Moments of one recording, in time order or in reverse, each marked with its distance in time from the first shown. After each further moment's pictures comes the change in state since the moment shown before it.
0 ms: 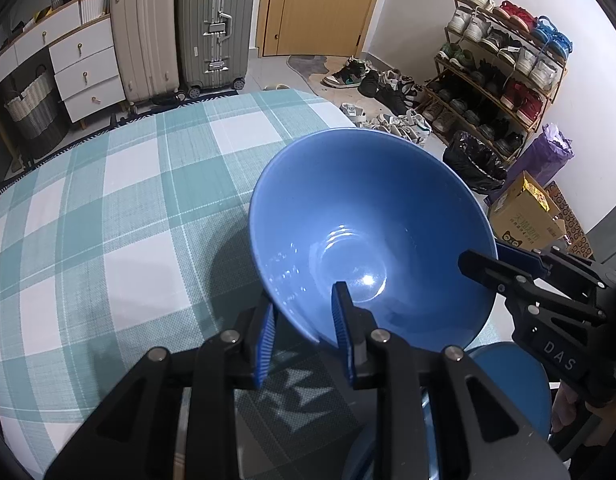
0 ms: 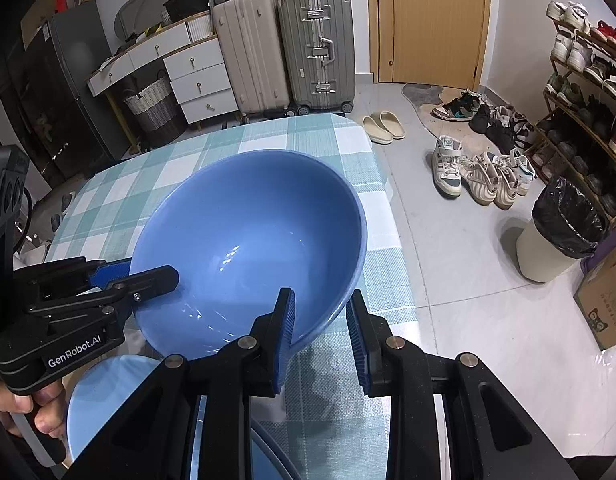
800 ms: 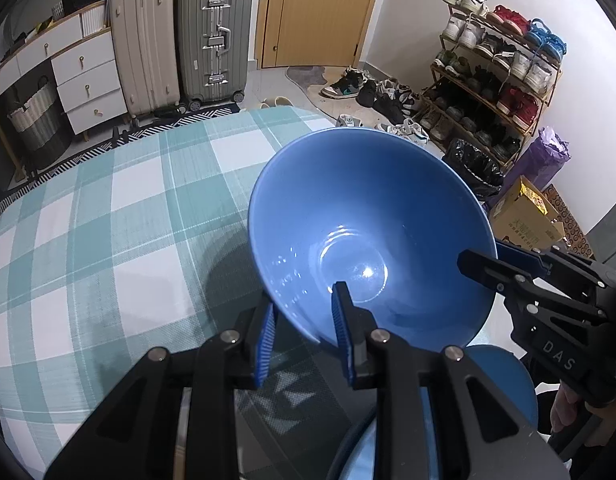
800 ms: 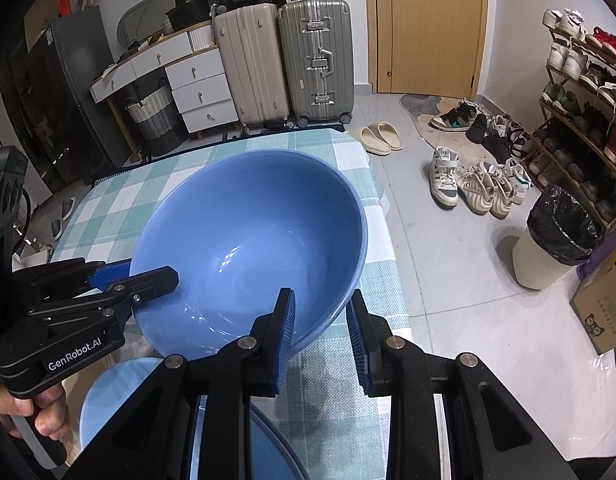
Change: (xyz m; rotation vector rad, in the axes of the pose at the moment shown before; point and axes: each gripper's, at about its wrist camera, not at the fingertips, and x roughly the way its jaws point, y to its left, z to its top) left arm -0.019 -0.007 0.004 0.017 -0.042 0.011; right arm -0.023 -0.002 0.005 -0.005 -0.040 -0.006
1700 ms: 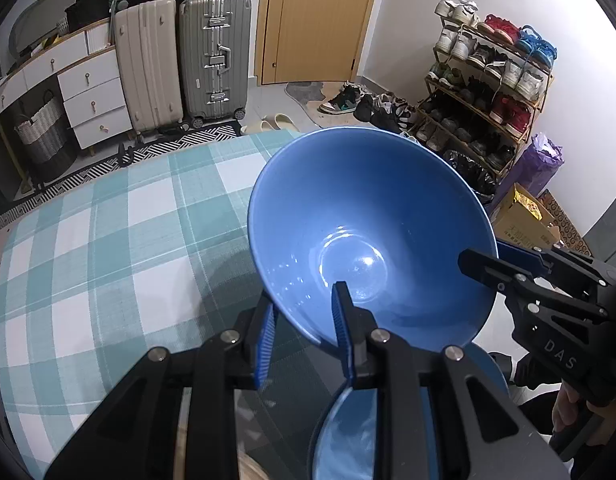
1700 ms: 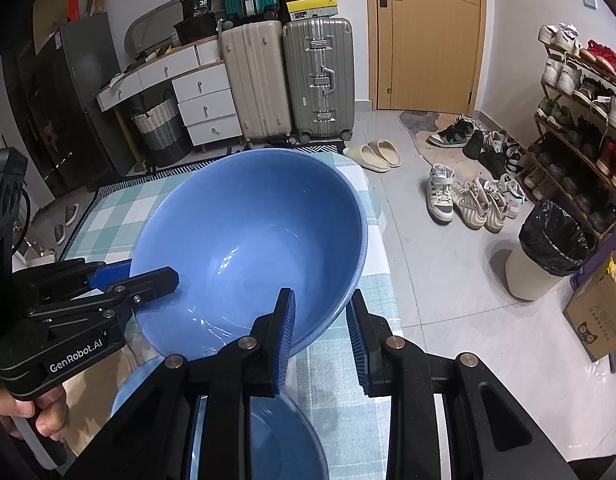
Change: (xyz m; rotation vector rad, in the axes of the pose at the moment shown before) left arm -0.044 -0.015 -0.003 0.017 -0.054 0.015; right arm -0.047 0.010 -0.001 -0.014 -0.053 -0.005
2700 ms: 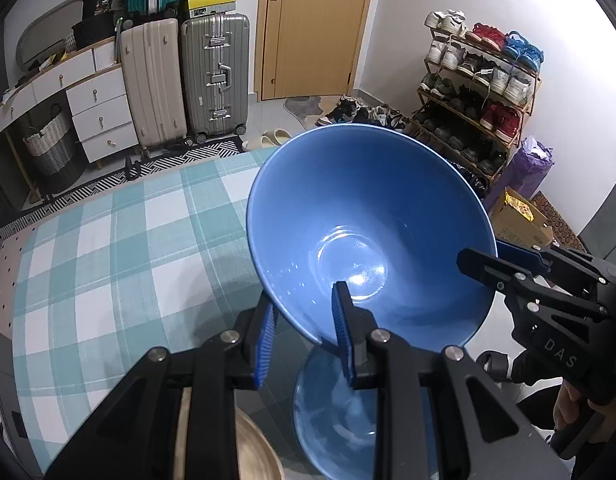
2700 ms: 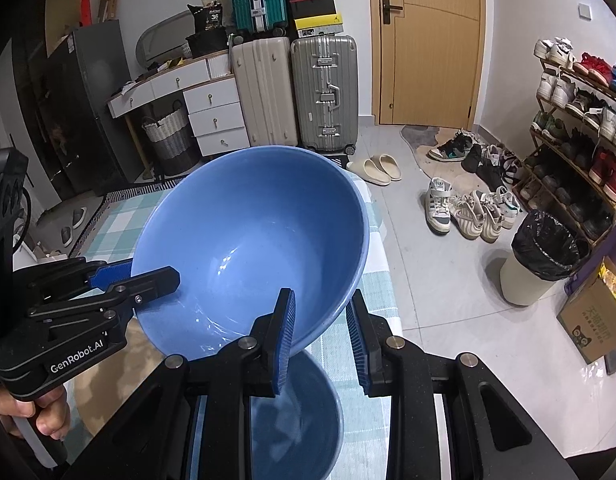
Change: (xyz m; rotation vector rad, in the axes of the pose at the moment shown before) left arm -0.063 -0.019 -0.018 0.019 -0.053 0.013; right arm -0.066 0.011 -0.013 -0.016 -0.052 0.005
